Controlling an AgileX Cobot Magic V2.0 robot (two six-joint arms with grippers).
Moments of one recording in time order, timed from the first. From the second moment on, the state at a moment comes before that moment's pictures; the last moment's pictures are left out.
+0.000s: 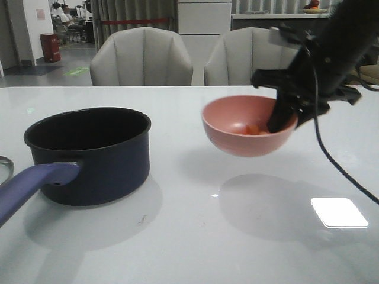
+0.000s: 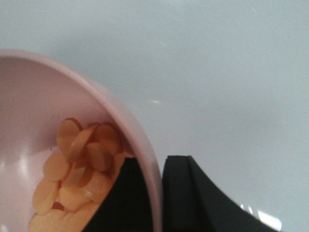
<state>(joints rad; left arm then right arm) -0.24 0.16 -0.28 -0.06 0.24 0.03 0.25 1.86 -1.33 0.43 0.62 -0.22</state>
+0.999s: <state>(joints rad) -0.24 0.16 -0.28 -0.06 0.24 0.03 0.73 2.00 -1.34 0.26 -0.67 -0.48</state>
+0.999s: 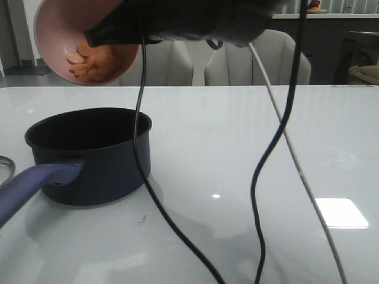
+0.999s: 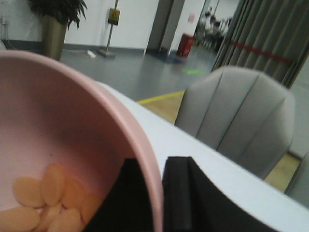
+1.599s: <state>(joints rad) -0.24 0.16 -0.28 -0.06 0.24 0.03 0.74 2.12 -1.26 0.00 -1.12 -0.73</state>
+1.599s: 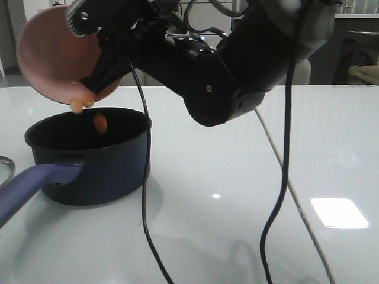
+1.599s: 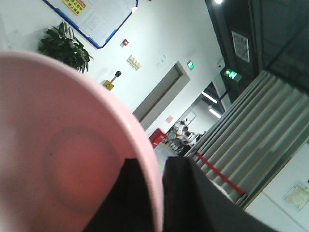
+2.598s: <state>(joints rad) -0.24 0.16 -0.28 -0.06 0.24 0.04 0.68 1.77 -1.27 0.44 -0.11 -0.36</state>
